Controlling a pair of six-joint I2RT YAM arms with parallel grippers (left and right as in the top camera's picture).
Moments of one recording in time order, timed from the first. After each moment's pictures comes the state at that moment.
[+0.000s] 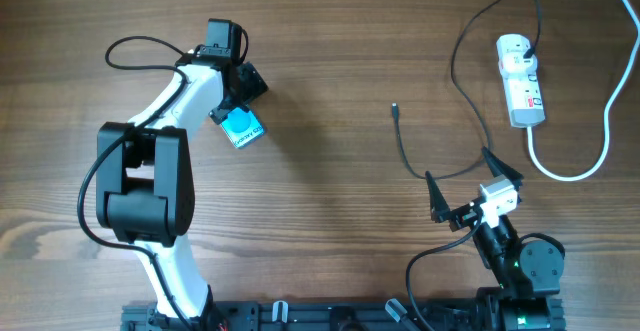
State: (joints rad) left arm -0.14 2.04 1.38 -0.60 -0.04 -0.73; right arm 0.03 0.02 0.01 0.02 -0.35 -0.13
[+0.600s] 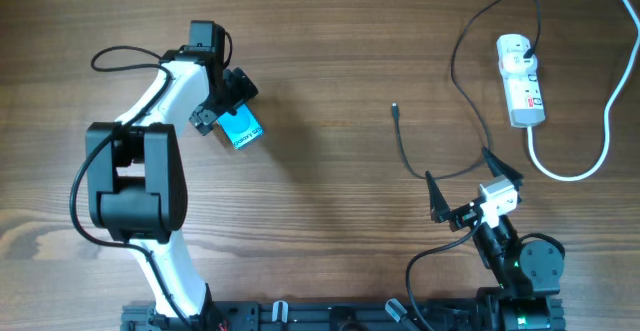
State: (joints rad) left arm -0.07 2.05 1.41 -0.74 -0.01 -0.74; right arm 0.03 0.02 0.01 0.02 -0.35 -0.13
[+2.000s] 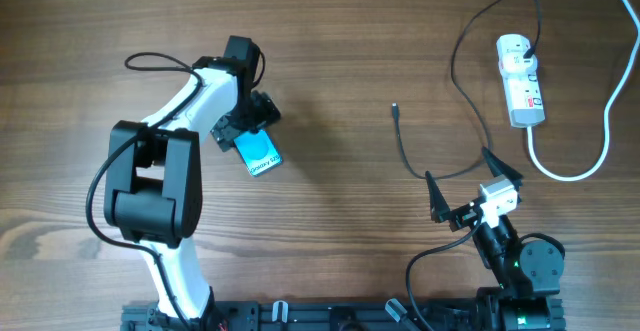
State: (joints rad) left arm -0.20 2.04 1.36 -0.85 -0.01 -0.75; right arm 0.03 0.02 0.01 0.02 -0.35 -0.13
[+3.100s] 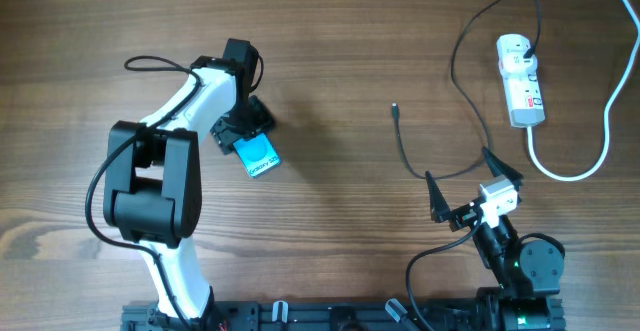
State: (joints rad) left arm -0.19 2.04 1.36 -0.92 0.01 -0.74; right arm 0.03 0.02 0.01 0.02 -0.35 -0.13
